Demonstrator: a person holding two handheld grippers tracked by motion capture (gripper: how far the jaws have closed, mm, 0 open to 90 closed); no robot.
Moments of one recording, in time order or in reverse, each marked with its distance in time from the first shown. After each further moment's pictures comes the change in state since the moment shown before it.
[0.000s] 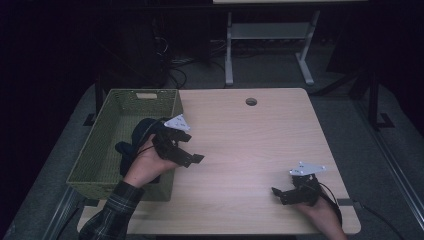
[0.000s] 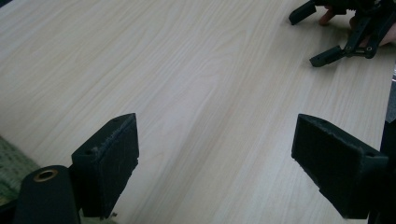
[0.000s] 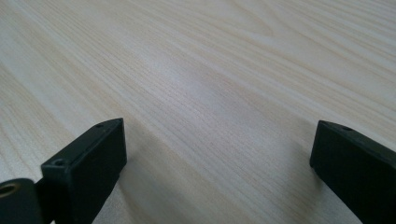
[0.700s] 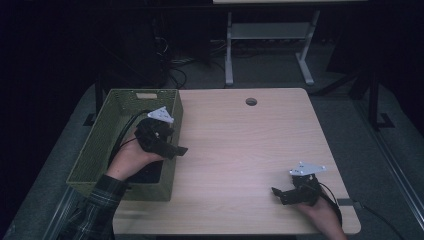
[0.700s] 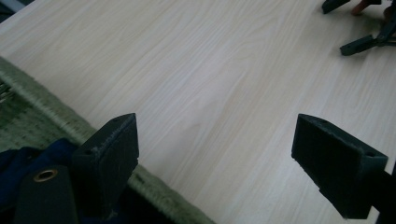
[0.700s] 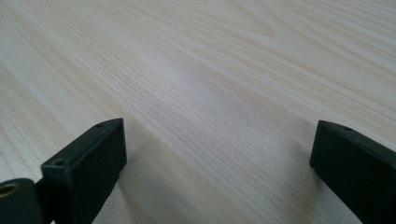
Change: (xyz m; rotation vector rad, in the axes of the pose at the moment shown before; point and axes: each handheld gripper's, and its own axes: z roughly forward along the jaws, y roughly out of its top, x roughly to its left) left arm 0.025 -0.007 -0.032 0.051 0.074 -0.041; right arm 0.000 0.000 0.000 0.000 0.000 0.000
